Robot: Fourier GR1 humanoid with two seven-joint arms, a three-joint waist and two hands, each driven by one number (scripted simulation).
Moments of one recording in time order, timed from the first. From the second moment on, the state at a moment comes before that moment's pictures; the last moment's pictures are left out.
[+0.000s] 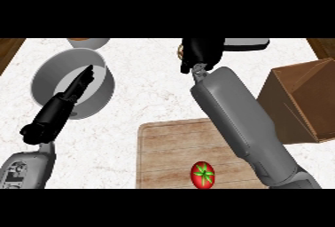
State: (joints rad) left arm -0.22 0.25 0.03 -1.54 -0.13 -0.24 -0.06; right arm -1.04 -0.03 0.24 -1.01 1.18 -0.03 0.81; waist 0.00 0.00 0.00
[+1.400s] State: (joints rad) left arm -0.20 0.24 0.05 -1.57 -0.14 -0.25 -0.05; right arm -0.75 -0.44 -0.19 -1.21 0.95 0.29 0.81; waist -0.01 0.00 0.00
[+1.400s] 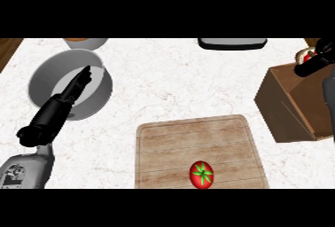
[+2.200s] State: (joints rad) left arm -0.20 0.22 0.04 -1.57 -0.16 -0.24 -0.06; right arm -0.58 -0.45 -0.38 -1.37 0.67 0.34 0.54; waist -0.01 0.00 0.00
